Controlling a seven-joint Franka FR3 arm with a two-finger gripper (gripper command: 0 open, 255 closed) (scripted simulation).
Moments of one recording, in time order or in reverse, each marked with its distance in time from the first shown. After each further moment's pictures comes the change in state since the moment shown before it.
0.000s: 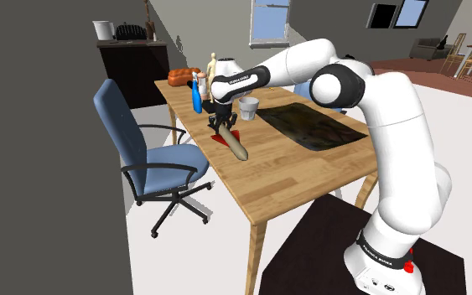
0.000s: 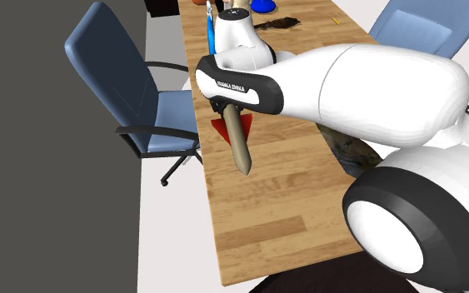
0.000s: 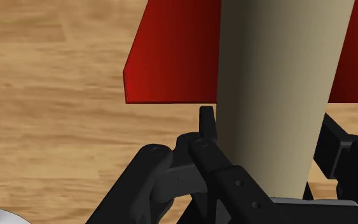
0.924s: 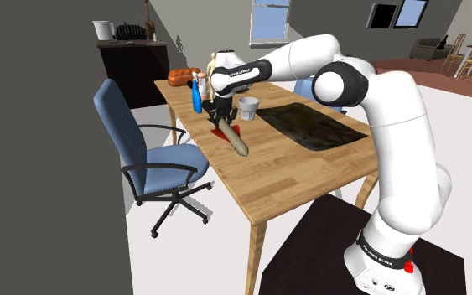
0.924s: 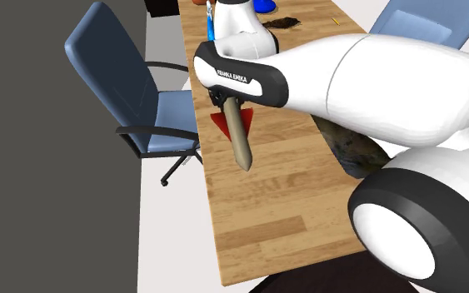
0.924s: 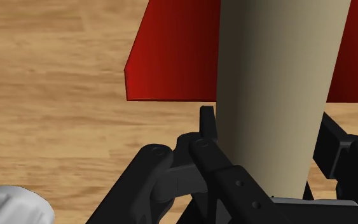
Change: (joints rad) arm -0.001 -0.023 0.001 0.040 0.002 -0.063 -0.003
